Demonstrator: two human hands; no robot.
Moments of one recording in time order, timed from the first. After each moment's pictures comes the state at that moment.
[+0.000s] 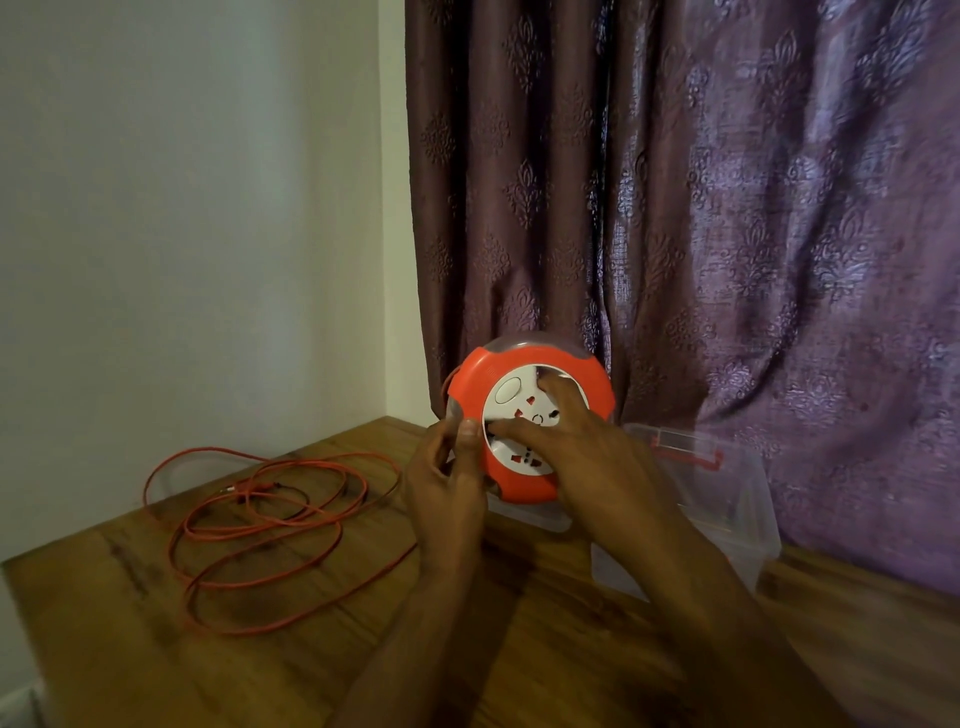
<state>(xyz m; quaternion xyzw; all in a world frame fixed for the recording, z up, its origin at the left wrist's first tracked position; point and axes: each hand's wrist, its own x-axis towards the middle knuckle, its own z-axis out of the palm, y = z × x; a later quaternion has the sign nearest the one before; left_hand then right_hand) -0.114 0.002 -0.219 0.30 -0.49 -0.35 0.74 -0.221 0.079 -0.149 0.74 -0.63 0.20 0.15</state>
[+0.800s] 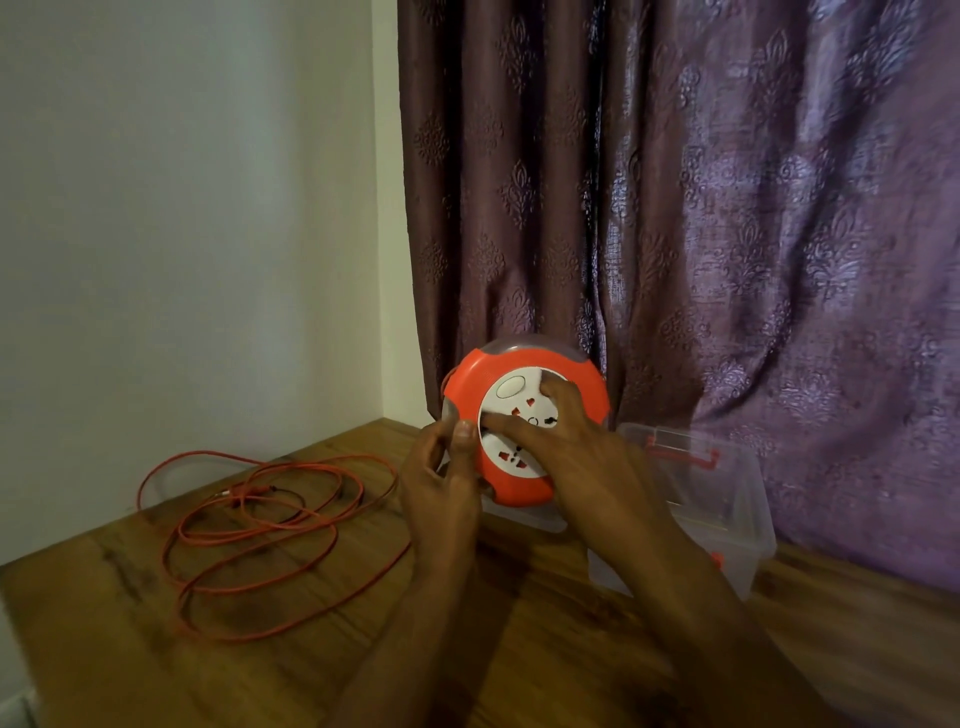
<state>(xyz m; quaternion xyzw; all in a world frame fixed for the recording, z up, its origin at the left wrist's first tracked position) -0.113 0.004 -0.217 0.29 -0.48 -0.37 0.74 -0.225 0.075 -0.159 0.73 -0.62 0.21 0.19</state>
